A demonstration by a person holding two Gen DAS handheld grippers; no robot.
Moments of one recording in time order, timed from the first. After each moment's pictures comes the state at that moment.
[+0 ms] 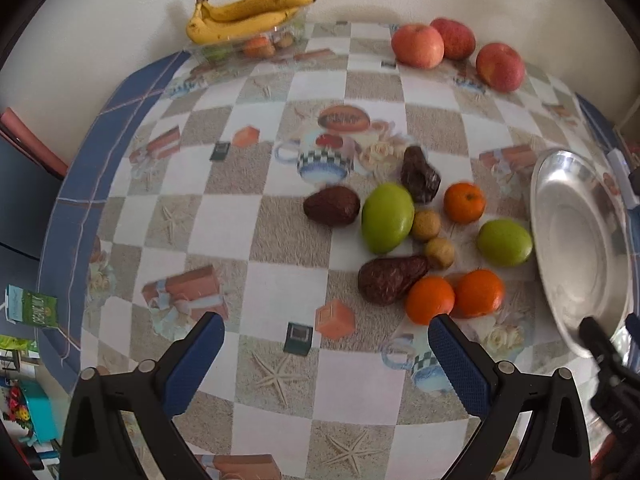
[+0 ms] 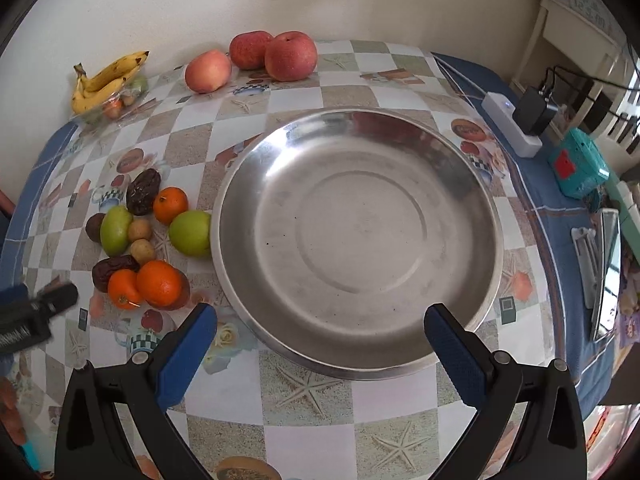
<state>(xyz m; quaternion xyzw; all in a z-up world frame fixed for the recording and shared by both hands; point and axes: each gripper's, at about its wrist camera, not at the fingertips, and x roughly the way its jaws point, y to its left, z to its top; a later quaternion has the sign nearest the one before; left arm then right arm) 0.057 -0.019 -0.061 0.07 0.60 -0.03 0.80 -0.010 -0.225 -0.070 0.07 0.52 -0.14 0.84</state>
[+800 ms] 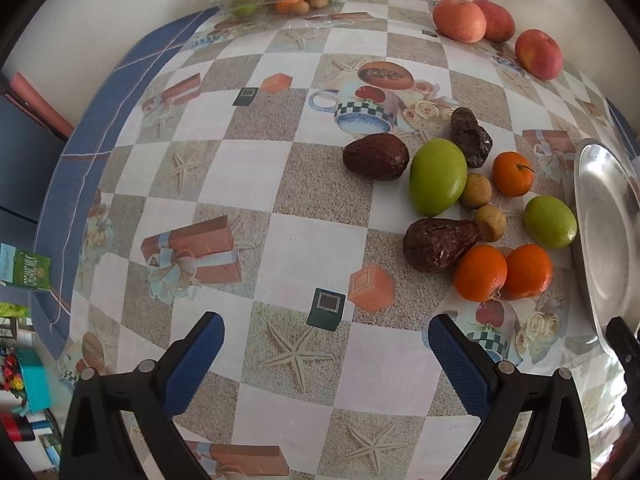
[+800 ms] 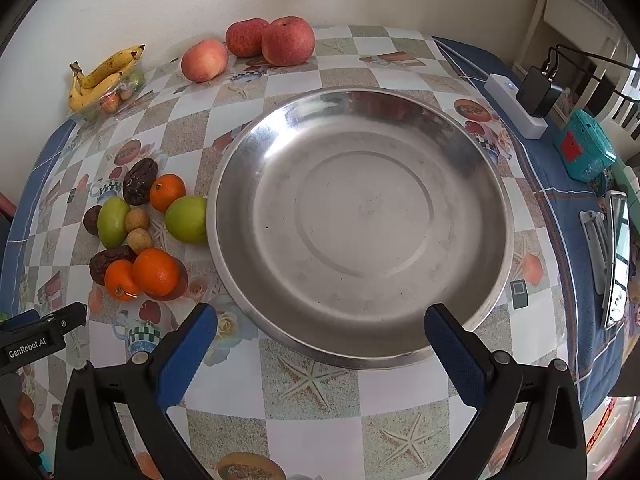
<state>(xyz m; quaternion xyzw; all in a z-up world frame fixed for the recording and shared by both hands) 0.052 0.007 -0.089 0.04 0.62 0.01 0.78 -0.011 -0.225 -0.080 0.08 0.54 -0.14 0.83</state>
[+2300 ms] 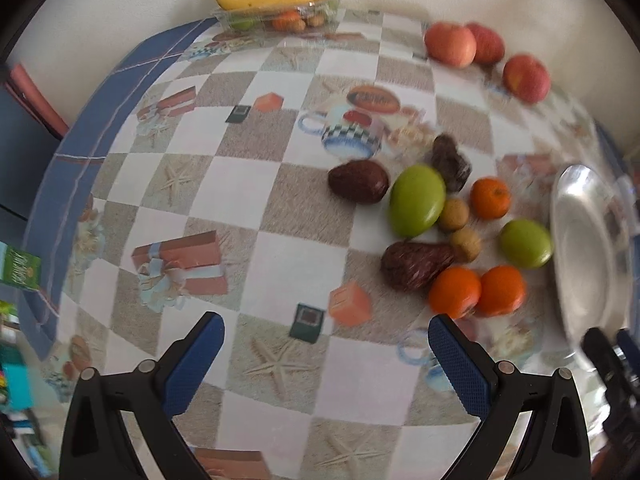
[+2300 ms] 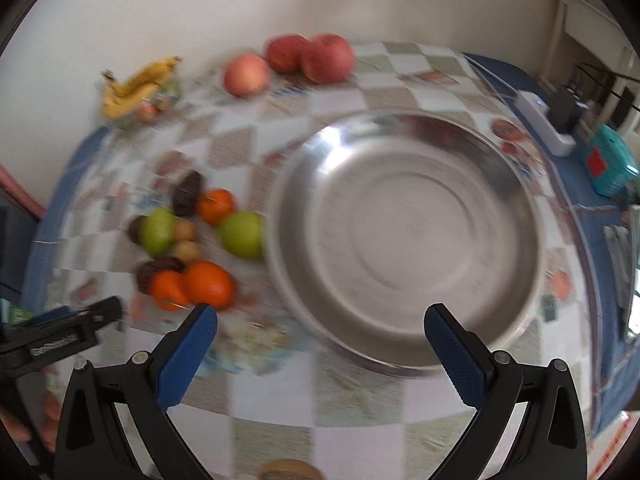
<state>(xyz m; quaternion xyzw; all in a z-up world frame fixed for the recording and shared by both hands) 0.052 0.004 -0.072 0.00 0.60 -0.02 0.80 -0.007 -0.201 -0.068 0.10 0.51 -0.08 0.85</state>
